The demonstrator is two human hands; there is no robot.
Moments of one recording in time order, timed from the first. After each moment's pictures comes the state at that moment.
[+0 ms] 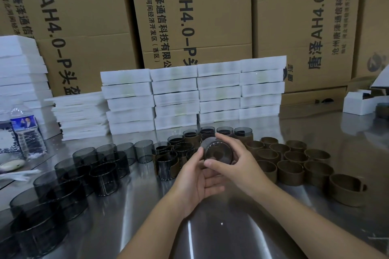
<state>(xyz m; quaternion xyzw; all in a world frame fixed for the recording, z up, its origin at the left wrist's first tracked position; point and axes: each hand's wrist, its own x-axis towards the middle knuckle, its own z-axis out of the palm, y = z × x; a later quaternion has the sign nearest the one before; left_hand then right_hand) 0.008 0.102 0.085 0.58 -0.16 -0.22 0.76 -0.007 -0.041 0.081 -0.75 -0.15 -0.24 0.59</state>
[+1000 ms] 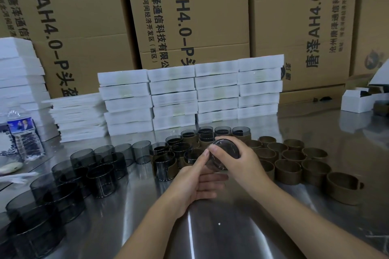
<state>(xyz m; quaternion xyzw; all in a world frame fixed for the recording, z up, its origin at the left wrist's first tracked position) 0.020 0.103 0.077 0.71 -0.16 -0.17 0.67 -0.015 -0.040 0.093 -0.76 -0.08 -0.27 0.59</state>
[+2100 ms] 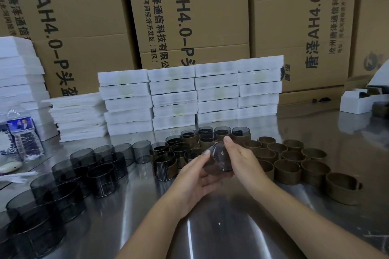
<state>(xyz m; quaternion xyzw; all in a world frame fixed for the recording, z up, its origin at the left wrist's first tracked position) 0.005 0.100 0.083 0.63 -0.16 -0.17 0.74 -0.010 -0.041 0.091 -0.74 -0.04 -0.21 0.64</state>
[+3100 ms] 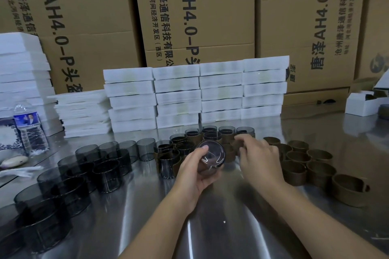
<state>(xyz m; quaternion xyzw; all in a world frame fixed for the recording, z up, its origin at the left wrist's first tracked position) 0.007 0.098 0.086 0.51 -0.09 -0.10 0.85 -0.010 -0.057 0.093 -0.91 0.05 -0.37 0.18</state>
